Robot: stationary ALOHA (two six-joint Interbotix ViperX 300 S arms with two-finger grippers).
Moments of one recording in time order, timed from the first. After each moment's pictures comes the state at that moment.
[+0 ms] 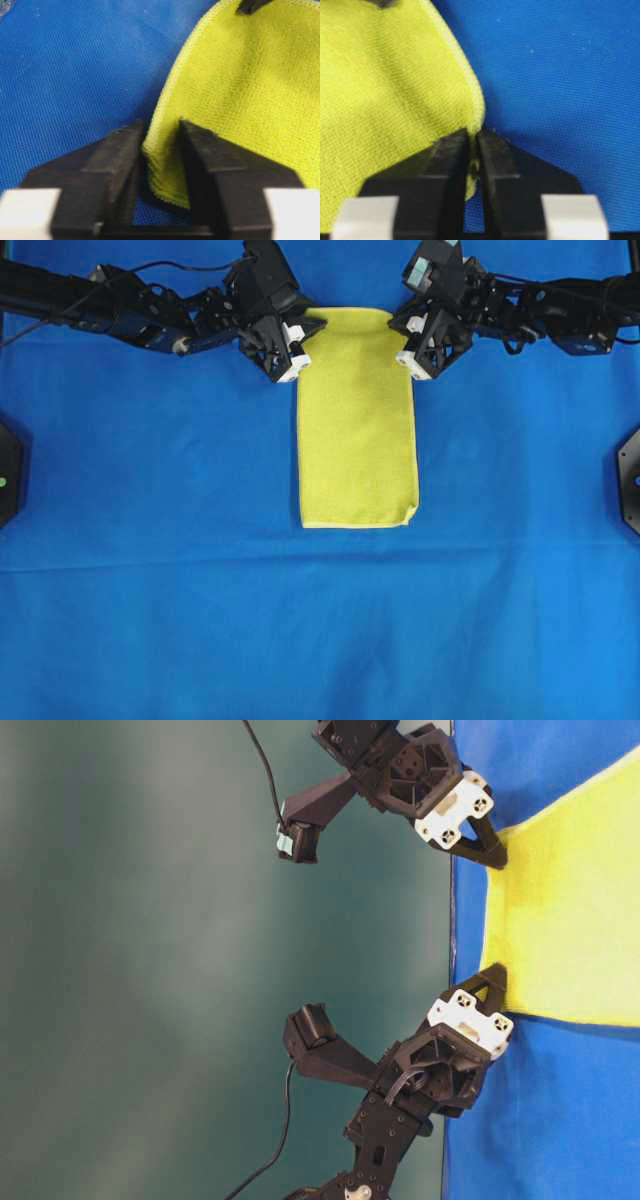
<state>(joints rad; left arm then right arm) 0.46 0.42 0.56 -0.03 -0.41 0.06 -0.57 0.20 0.74 -0.21 -0.14 0.19</state>
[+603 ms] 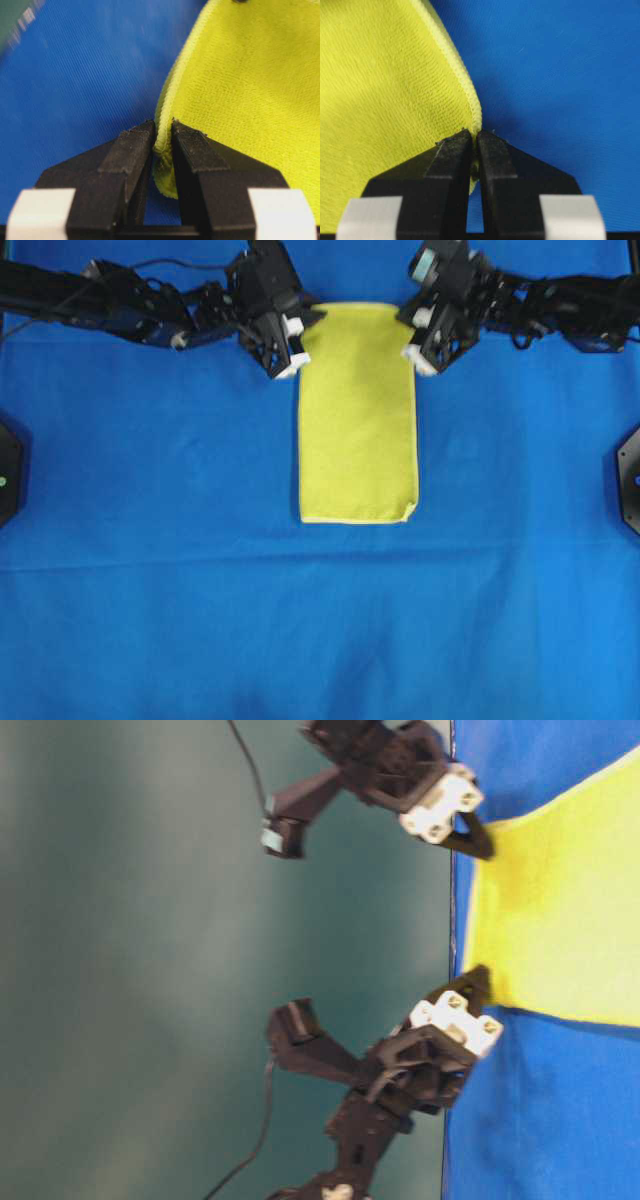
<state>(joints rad) 0.46 0.37 0.55 -0.02 -0.39 0.17 -0.58 0.10 0.75 -0.20 -0.09 0.19</state>
